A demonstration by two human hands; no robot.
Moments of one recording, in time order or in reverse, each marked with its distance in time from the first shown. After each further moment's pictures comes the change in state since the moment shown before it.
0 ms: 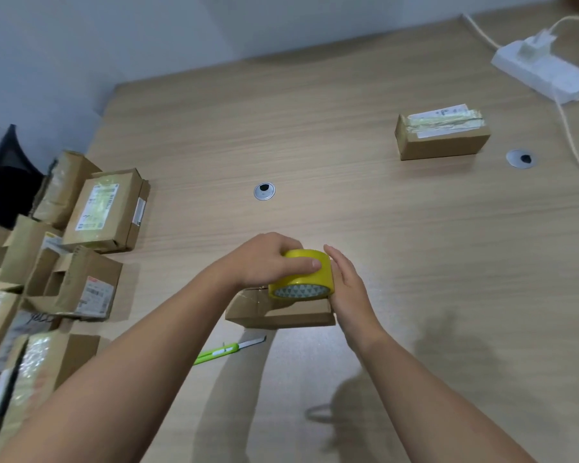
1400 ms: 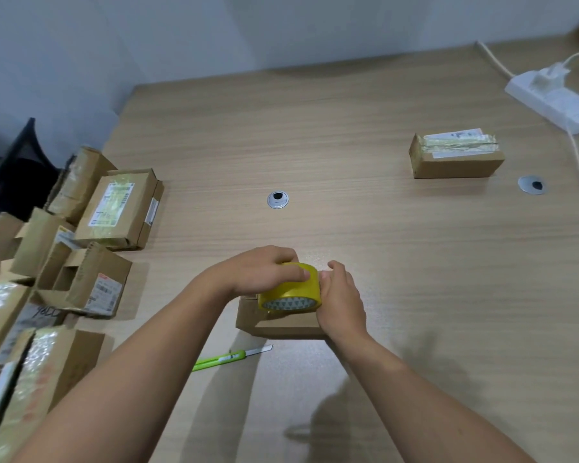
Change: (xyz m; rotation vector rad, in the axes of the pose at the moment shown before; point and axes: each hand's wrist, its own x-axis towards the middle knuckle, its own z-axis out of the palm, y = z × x) left_hand -0.015 -0.022 -0.020 -0.073 -0.070 -0.087; right_hand 0.000 -0.022 0.031 -0.618 0.095 0.002
